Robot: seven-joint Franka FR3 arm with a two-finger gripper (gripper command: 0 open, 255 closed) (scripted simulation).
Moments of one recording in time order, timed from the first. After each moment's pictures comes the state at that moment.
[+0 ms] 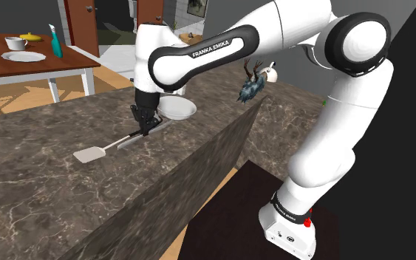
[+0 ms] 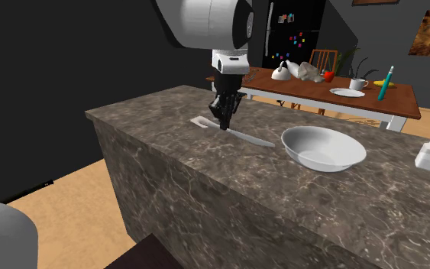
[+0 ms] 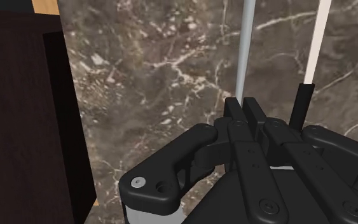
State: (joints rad) arm -0.39 0.17 0.82 -2.03 -0.09 2.17 1.97
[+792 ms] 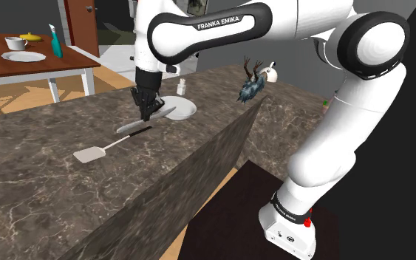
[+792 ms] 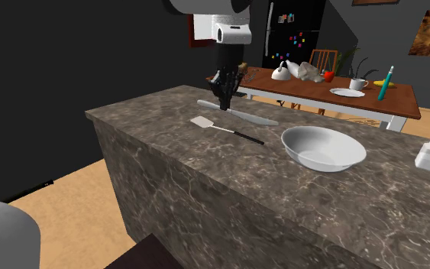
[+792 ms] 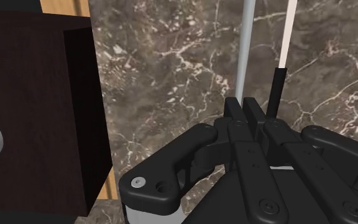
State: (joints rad) arm -0.41 0.09 0.83 -1.94 -0.02 2.02 1.92
